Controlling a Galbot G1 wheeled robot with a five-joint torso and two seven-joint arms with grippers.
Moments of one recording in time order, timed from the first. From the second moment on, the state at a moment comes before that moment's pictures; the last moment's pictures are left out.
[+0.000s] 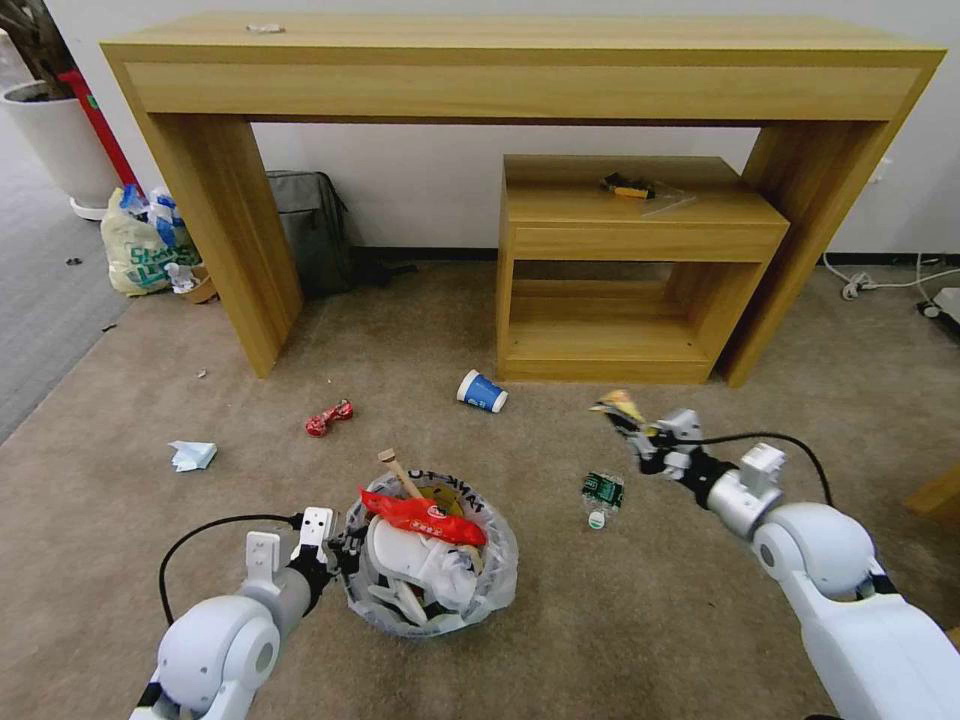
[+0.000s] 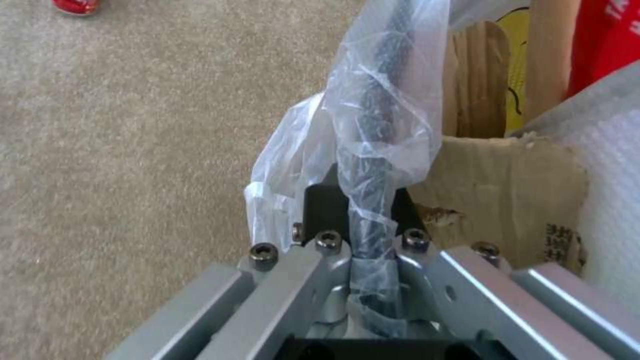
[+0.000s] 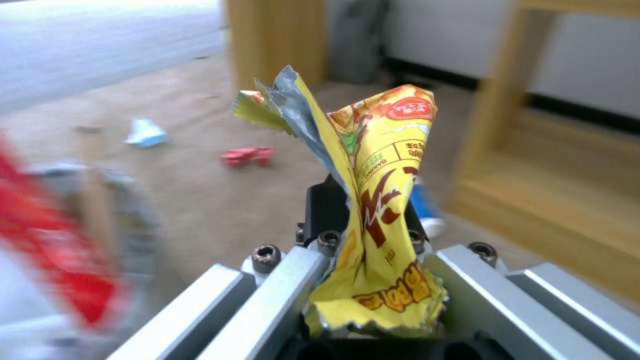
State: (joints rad) left arm 1.40 -1.18 -0.48 -2.02 -0.48 0.74 0.01; right arm -1.13 0.94 0.36 1.94 0.52 -0.32 -0.41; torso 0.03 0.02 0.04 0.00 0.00
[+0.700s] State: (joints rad) left arm 1.26 -1.11 -0.44 -1.97 -0.60 0.74 -0.04; right arm -0.89 1.00 -0.12 1.89 0.61 -0.46 -0.23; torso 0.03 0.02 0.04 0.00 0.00
